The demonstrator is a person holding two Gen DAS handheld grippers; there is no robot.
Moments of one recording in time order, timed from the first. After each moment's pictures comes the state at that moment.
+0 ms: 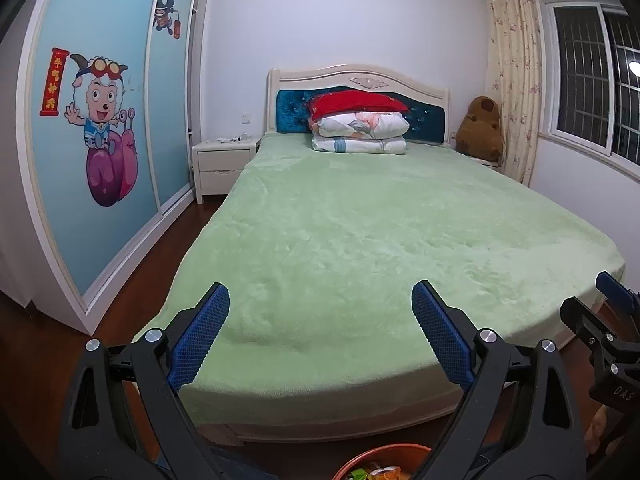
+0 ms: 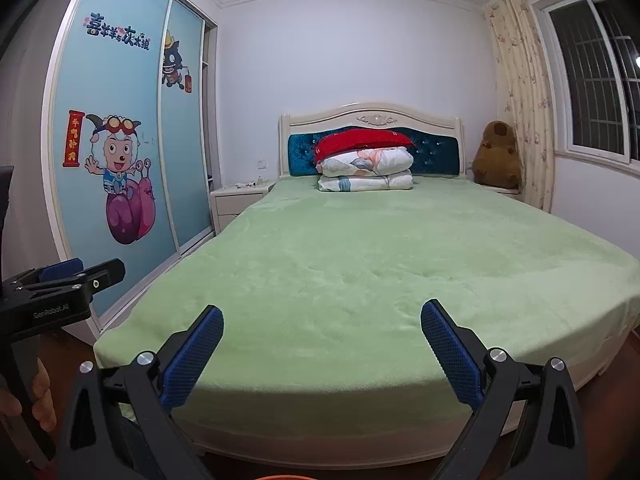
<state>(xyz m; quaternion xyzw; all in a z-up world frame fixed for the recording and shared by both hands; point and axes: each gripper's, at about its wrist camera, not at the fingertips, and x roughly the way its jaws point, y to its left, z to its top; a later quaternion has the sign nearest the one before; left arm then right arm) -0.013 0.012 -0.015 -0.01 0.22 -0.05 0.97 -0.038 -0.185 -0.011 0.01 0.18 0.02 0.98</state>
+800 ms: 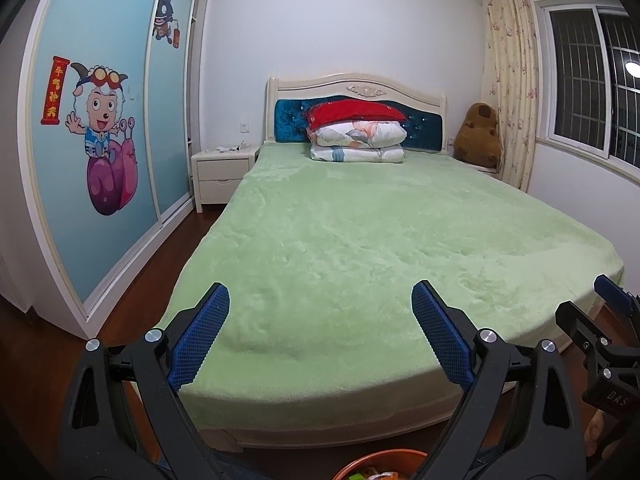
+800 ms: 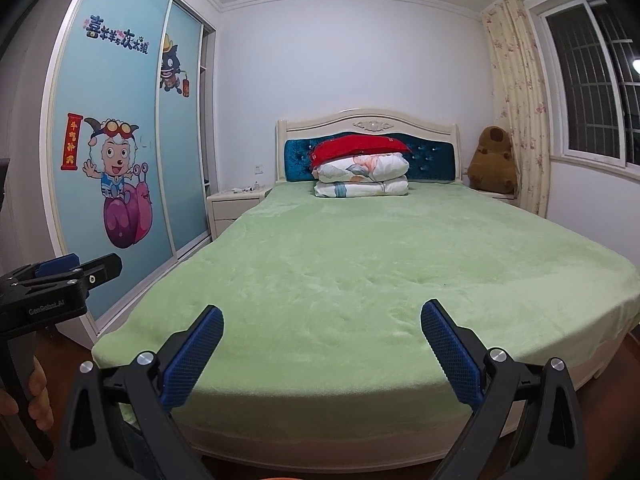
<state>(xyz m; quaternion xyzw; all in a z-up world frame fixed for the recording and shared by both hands) -0.017 0.010 -0.006 -0.01 0.21 -0.05 0.98 -0.043 -0.184 -0.002 0.01 0.17 0.01 0.99</state>
